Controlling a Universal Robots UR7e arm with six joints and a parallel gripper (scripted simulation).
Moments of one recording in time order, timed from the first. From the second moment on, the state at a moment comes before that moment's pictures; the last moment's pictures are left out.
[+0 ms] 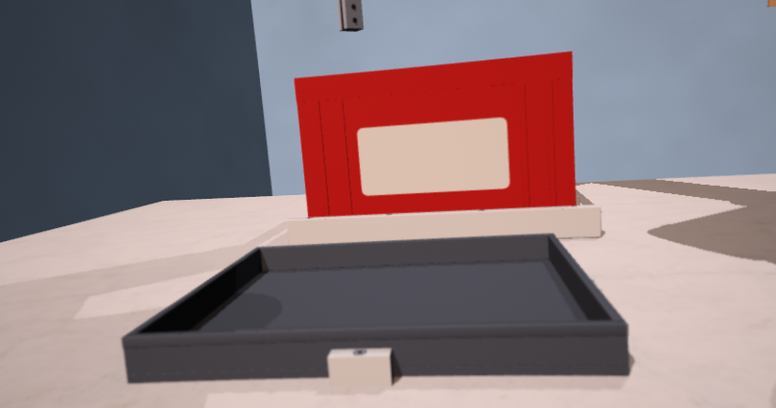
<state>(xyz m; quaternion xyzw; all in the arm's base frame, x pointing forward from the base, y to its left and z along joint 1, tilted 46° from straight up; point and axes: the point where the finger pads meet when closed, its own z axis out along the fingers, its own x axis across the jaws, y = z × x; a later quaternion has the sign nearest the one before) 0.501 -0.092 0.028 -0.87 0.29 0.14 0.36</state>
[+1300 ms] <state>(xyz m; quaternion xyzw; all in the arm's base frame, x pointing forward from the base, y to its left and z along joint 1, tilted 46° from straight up) 0.341 -0.166 -0.041 -0.87 0.29 0.14 0.36</state>
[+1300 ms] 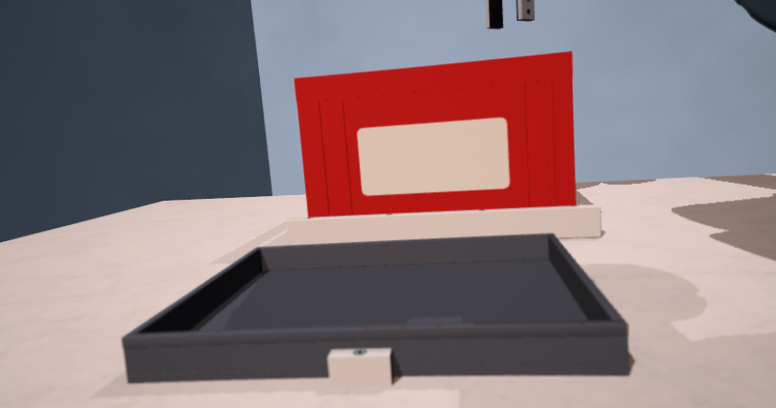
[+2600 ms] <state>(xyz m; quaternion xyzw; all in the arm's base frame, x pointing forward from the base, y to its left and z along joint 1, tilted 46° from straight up) 0.340 -0.163 -0.044 -0.87 0.29 0.14 0.36</state>
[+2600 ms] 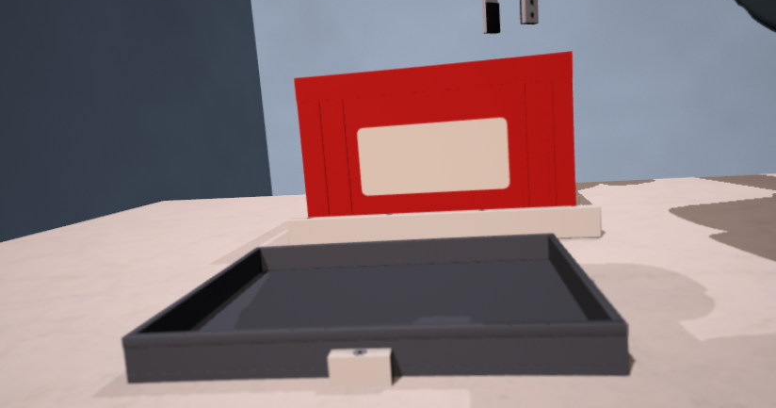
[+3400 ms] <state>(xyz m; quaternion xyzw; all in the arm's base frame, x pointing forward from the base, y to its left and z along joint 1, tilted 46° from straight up) 0.339 -0.144 -0.063 -0.87 0.29 0.14 0.36</state>
